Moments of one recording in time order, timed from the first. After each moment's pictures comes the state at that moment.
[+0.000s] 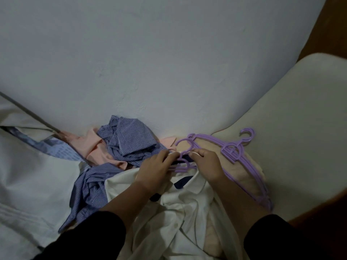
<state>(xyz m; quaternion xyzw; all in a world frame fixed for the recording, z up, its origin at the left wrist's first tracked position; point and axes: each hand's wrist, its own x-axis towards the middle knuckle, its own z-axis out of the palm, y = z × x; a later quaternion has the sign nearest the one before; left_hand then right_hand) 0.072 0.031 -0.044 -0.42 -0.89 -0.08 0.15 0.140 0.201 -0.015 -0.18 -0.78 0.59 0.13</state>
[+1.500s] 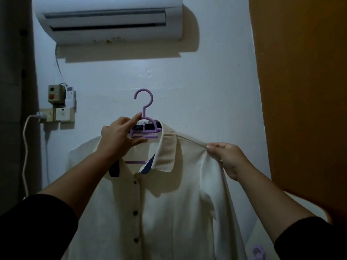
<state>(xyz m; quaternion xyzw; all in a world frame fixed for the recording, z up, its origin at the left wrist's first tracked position) 0.217 -0.155 0.423 -0.27 -0.78 -0.15 0.55 0.317 0.137 0.371 0.07 -0.64 0.70 0.30</state>
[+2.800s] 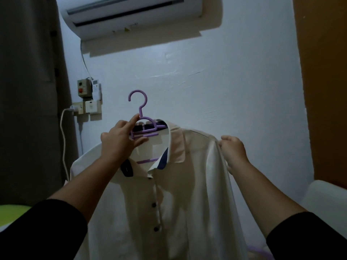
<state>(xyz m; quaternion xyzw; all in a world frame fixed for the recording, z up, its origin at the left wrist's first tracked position) 0.209 -0.189 0.384 -0.13 -0.82 -0.13 0.54 0.240 0.105 0.351 -0.05 -0.67 0.65 0.36</state>
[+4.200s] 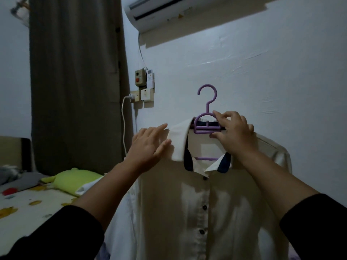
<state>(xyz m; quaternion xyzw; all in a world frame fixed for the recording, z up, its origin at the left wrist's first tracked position) 0.260 -0.262 0.327 -0.15 -0.86 -0.13 0.47 0.223 -0.004 0.362 0.17 -0.82 0.18 0.51</state>
